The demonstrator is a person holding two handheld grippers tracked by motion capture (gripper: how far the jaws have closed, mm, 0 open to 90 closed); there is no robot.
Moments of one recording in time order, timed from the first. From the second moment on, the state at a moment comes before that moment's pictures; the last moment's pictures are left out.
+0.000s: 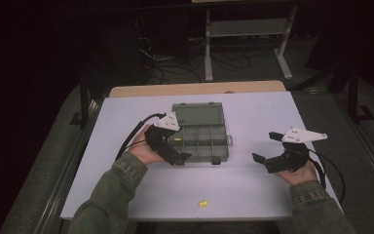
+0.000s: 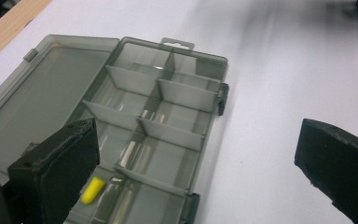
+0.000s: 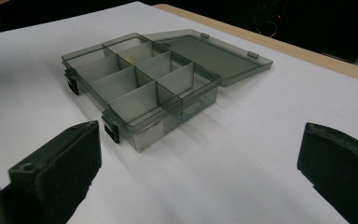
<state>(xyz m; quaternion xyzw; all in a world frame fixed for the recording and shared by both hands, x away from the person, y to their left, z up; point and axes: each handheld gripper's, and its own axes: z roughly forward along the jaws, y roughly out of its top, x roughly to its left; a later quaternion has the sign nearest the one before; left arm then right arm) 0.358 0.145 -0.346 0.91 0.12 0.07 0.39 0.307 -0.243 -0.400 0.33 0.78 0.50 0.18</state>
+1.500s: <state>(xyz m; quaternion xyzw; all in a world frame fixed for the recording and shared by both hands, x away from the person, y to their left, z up) 0.281 0.087 -0.415 0.95 0.01 -0.02 0.30 0.307 -0.242 -0.401 0.33 0.79 0.50 0.18</state>
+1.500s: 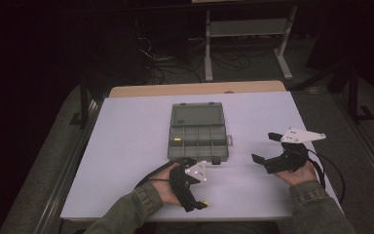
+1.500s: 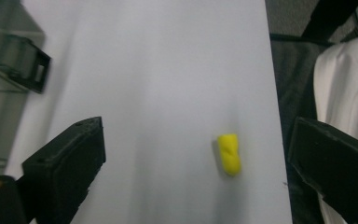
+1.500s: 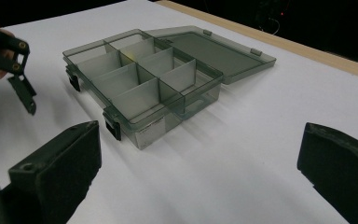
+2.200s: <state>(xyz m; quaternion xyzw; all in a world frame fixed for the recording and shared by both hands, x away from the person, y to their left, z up) 0.279 0.085 -0.427 0.96 -0.03 -0.08 0.28 0.308 -0.241 -0.401 0.32 0.79 0.49 0.17</state>
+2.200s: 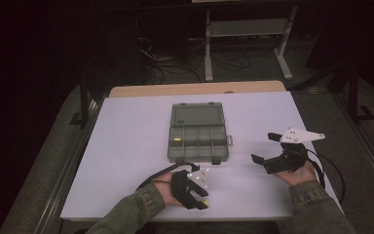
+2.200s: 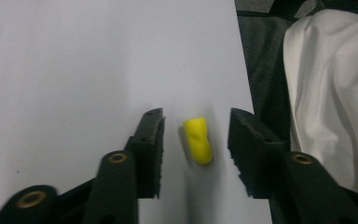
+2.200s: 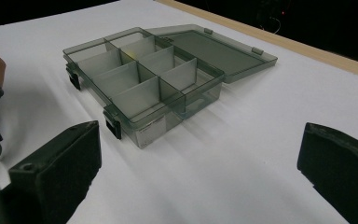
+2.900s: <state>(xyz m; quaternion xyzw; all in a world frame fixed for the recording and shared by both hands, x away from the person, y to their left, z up) 0.274 0.078 -0.425 0.96 -0.04 -0.08 0.27 0.308 -0.241 -0.401 0.32 0.79 0.49 0.18</state>
